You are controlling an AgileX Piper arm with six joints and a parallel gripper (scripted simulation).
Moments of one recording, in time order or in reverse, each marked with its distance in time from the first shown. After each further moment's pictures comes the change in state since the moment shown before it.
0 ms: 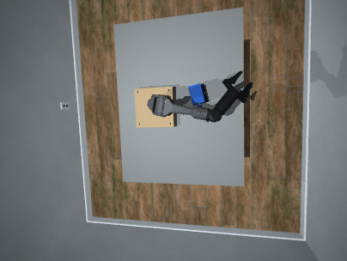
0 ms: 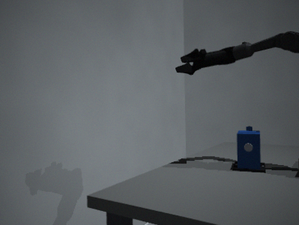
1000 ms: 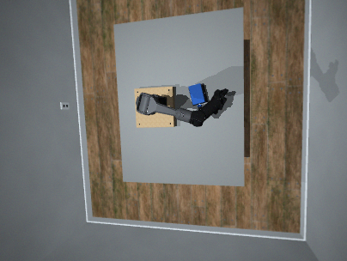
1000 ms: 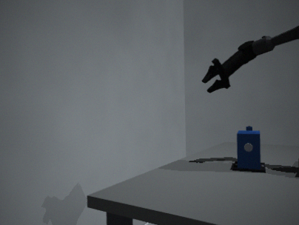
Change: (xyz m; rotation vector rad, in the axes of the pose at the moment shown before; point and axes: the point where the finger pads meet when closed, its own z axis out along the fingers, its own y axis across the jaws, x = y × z) arm 0.105 -0.020 -0.087 0.437 0.266 0.706
